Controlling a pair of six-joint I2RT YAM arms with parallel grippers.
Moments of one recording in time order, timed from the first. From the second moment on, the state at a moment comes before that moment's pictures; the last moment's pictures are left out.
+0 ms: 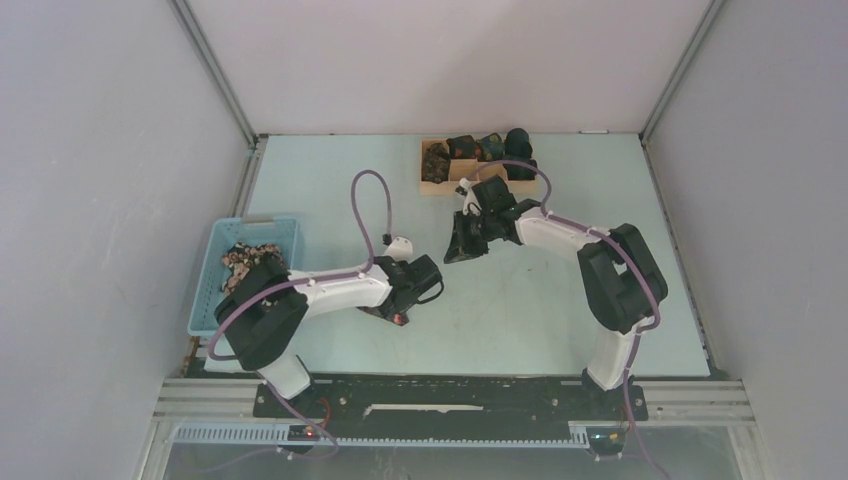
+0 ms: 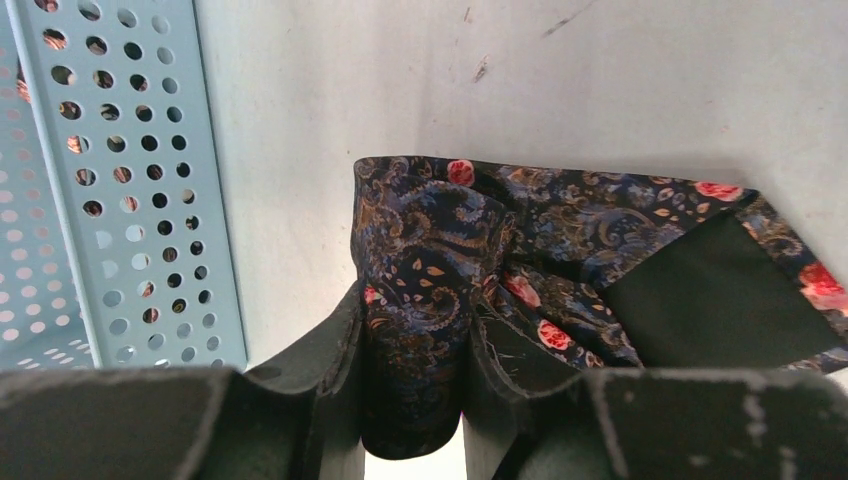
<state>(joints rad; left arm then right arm) -0.90 1.62 0.90 -0.77 -0.82 -0.69 0.54 1.85 1.22 -0.33 -0.50 0.51</state>
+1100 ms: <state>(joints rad) -0.99 1.75 0.99 -0.76 -0.74 -0.59 0.48 1.83 1.22 -0.33 -0.51 0.51</state>
